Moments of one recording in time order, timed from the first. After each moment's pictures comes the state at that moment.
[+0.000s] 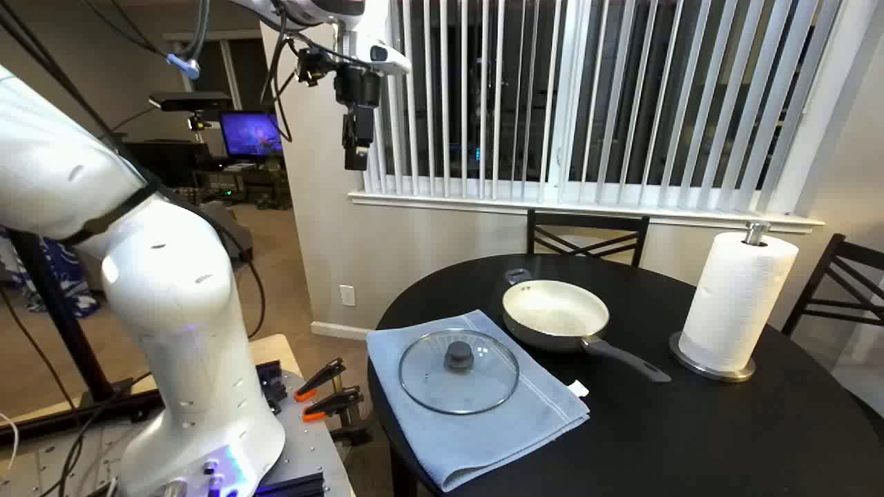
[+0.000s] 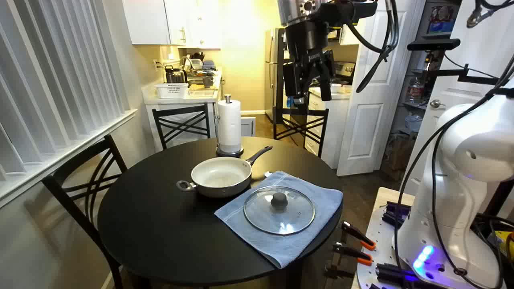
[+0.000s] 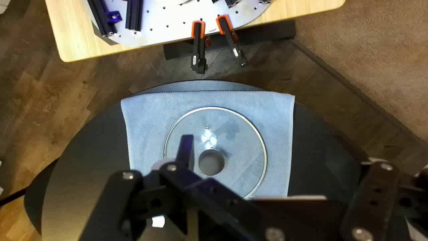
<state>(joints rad) 0.05 -0.60 0.32 -2.29 0.10 1.49 0.49</state>
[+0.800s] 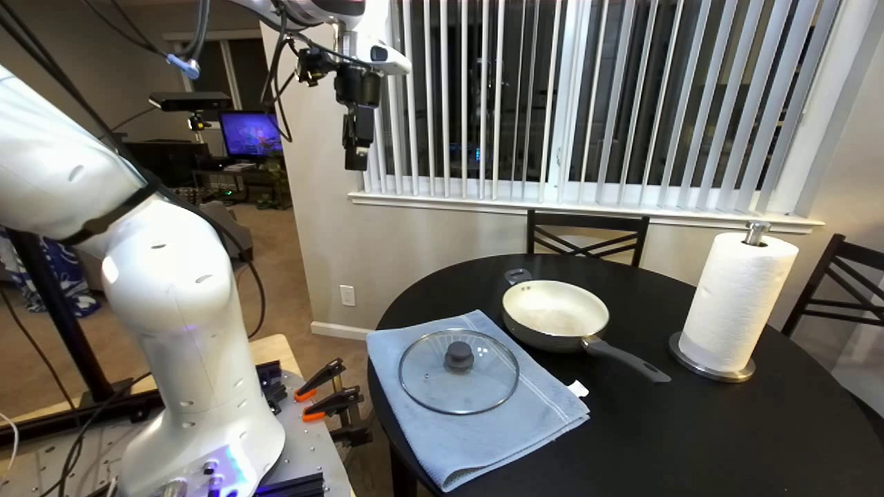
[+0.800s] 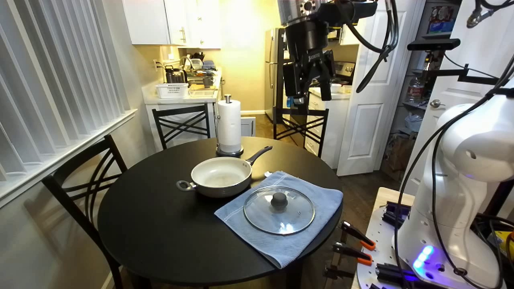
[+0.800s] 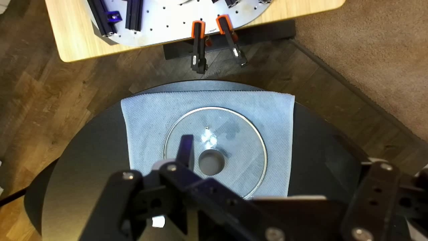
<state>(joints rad) 0.05 -0.60 0.32 -2.29 0.10 1.49 0.49</state>
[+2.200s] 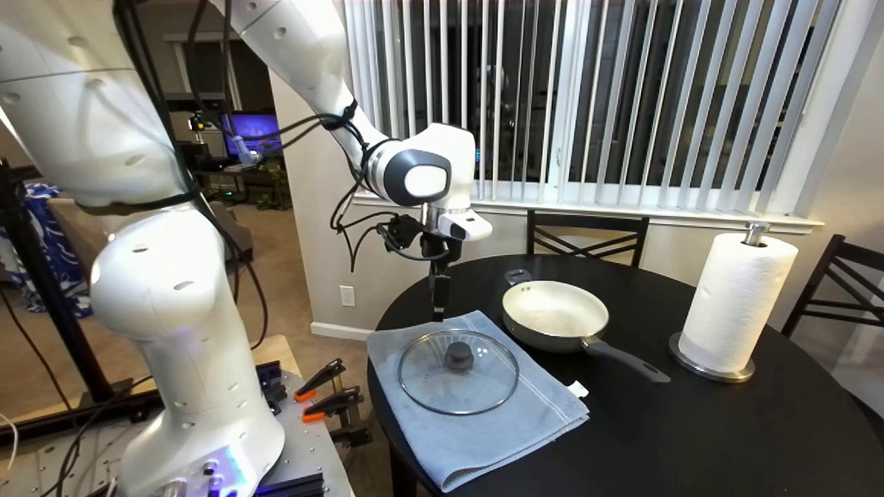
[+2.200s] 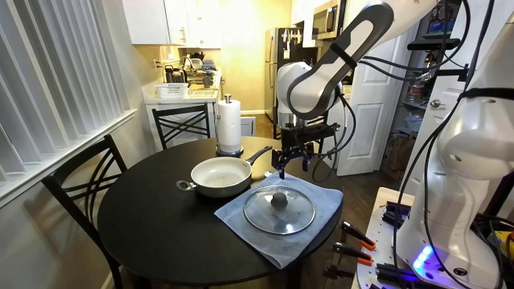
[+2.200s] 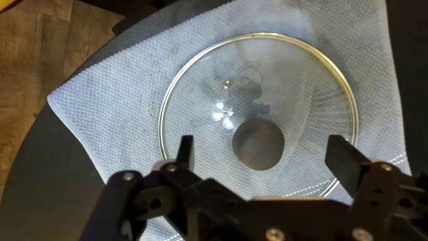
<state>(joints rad) -0.08 -0.16 0.11 -2.68 0.03 2.43 0.53</state>
